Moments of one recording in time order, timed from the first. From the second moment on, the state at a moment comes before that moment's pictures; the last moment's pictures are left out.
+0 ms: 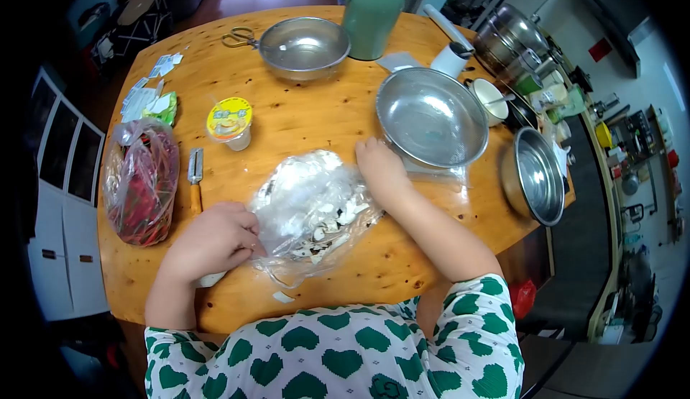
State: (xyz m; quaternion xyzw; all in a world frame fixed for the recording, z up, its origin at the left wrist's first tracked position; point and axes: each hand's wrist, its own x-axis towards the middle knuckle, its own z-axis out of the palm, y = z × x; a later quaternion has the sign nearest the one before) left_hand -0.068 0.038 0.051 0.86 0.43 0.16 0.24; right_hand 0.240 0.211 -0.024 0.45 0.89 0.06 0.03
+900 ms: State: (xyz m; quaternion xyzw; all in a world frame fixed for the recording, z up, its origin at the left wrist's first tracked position) left_hand -0.063 0.026 0.027 0.88 0.44 0.09 0.14; right_hand 0.065 0.208 0.003 0.13 0.97 -0.20 -0.01
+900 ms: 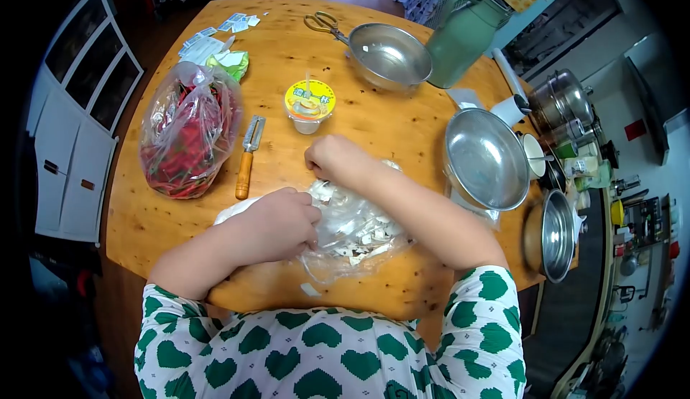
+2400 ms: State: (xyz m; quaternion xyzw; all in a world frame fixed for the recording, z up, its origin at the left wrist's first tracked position) left_hand -0.072 0.020 0.074 0.78 0.50 0.36 0.02; right_hand 0.172 0.043 -0.011 0.09 0.93 -0.34 -0.09
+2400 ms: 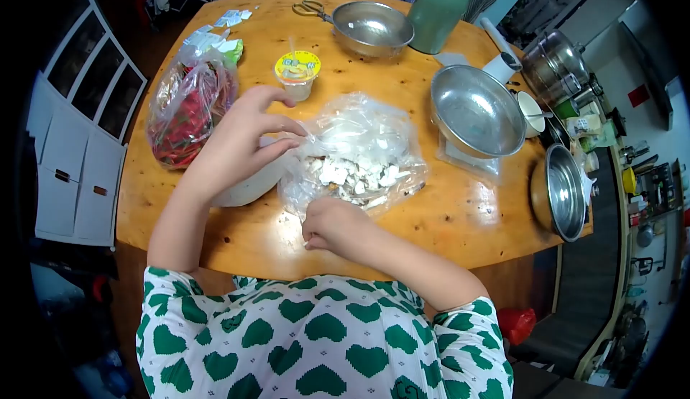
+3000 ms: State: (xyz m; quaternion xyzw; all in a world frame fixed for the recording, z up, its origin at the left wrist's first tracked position) left_hand 0.025 -0.096 0.144 0.63 0.12 0.75 0.17; right_hand 0.179 0.081 0.045 0.26 0.92 -0.15 -0.24
